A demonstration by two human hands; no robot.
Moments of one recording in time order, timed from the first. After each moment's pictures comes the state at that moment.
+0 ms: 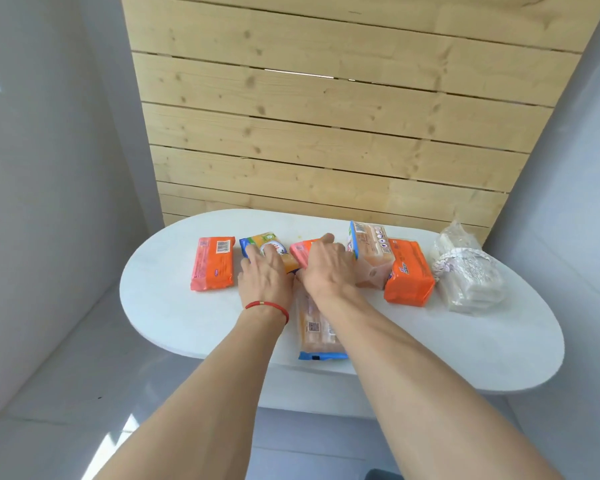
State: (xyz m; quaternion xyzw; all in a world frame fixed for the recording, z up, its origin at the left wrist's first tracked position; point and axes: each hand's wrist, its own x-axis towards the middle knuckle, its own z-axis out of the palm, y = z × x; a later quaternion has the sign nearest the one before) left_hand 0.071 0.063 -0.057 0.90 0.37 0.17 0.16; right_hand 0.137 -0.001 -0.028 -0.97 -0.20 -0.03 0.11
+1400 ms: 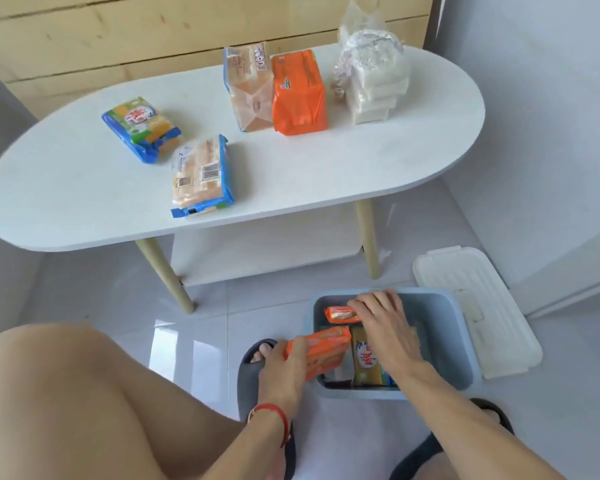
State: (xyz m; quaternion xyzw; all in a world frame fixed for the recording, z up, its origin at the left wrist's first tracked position) left_hand -0.097 -0.177 -0.245 0.68 0.47 -0.09 0.55; right_hand 0.026 -0.339 -0.324 -0.94 -0.32 0.01 0.10
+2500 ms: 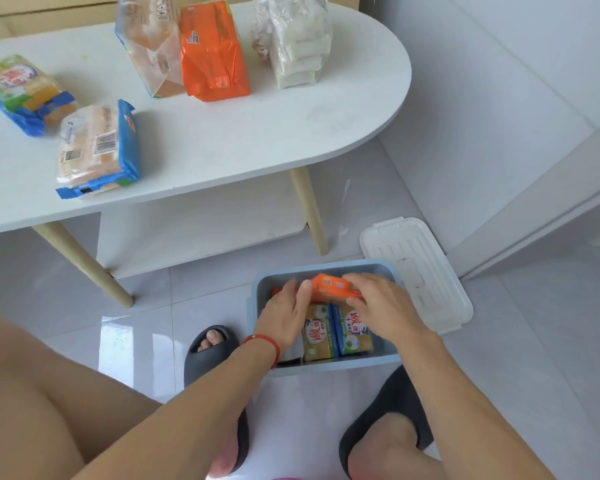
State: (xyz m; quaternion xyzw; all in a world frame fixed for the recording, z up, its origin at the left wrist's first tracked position) left_hand -0.021 -0.215 -0.292 0.87 0.16 -0.17 0.44; right_hand 0.040 -0.409 -0.283 -0.96 -0.20 0.13 0.14
